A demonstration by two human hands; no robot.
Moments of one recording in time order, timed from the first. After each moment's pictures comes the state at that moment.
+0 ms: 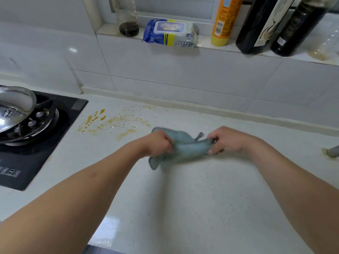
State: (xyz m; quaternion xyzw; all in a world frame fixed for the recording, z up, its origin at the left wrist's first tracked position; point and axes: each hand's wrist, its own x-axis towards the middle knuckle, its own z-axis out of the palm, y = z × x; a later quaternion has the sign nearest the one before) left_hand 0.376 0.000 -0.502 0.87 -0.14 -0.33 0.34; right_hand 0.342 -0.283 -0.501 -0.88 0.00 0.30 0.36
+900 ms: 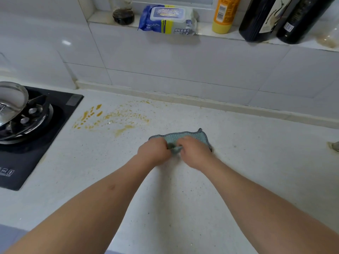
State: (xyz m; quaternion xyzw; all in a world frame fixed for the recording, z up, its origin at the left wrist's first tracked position) left_hand 0.360 -0.013 -0.554 0.95 -0.09 -0.27 0.15; right_hand 0.328 -0.177 -0.591 -0.97 -0.03 0.10 0.20
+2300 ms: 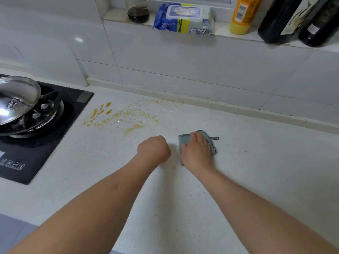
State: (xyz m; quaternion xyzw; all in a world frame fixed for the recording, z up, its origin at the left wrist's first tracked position) left_hand 0.372 0.005 -0.561 0.97 -0.01 -0.25 0.07; right_hand 0.332 -0.143 -0.615 -0.98 0.10 0.01 0.17
